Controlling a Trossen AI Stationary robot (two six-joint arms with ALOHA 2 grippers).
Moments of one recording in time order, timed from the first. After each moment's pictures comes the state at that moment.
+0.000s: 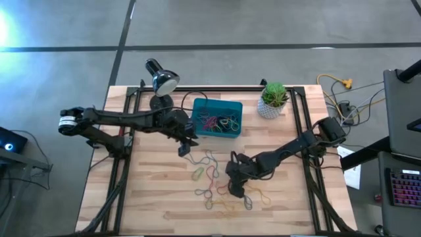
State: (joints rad) left arm 0.12 1.31 0.91 -0.35 0.16 -0.17; right arm 0.36 1.82 1.02 -0.27 0.11 0.67
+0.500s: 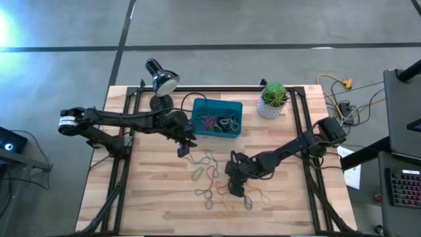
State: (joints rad) left arm 0.12 1.31 0.88 -0.35 0.16 -0.18; right arm 0.36 1.82 1.01 -0.24 0.13 0.62
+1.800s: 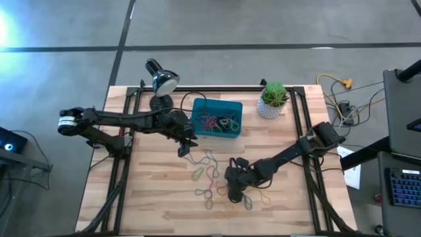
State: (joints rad) left arm 0.11 1.30 0.88 -0.32 0.16 -0.18; right arm 0.43 1.92 1.05 -0.25 0.20 0.70
